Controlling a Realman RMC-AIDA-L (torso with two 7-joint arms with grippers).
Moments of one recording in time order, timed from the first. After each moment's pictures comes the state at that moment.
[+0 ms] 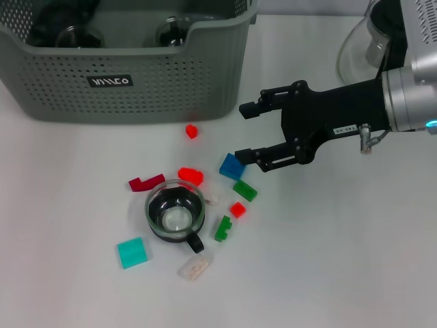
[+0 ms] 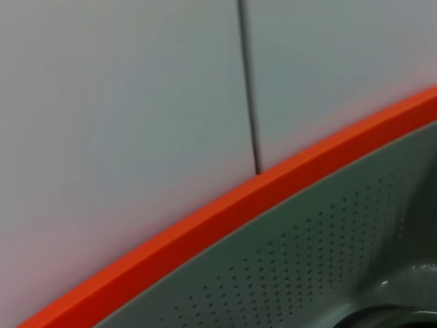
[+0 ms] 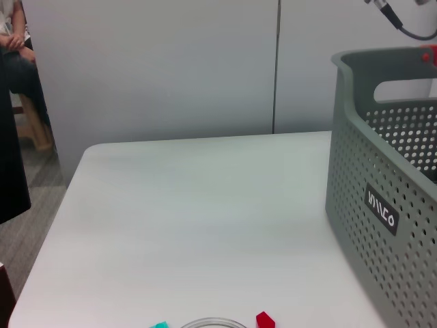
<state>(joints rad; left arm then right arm) -0.93 -1.91 0.82 0.79 2.69 0.97 -2.26 0.69 2.10 -1.13 -0.83 -1.95 -1.50 1.44</state>
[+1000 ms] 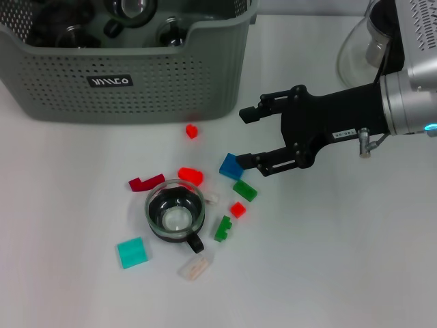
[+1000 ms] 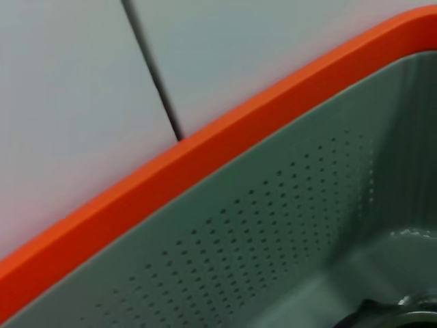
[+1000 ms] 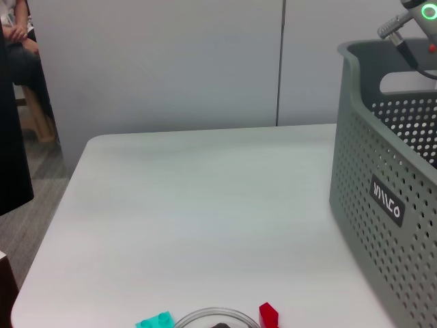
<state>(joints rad) -0.97 -2.01 0.84 0.70 2.83 0.84 -2.26 0.70 2.10 -1.14 -0.82 -1.96 -1.49 1.43</state>
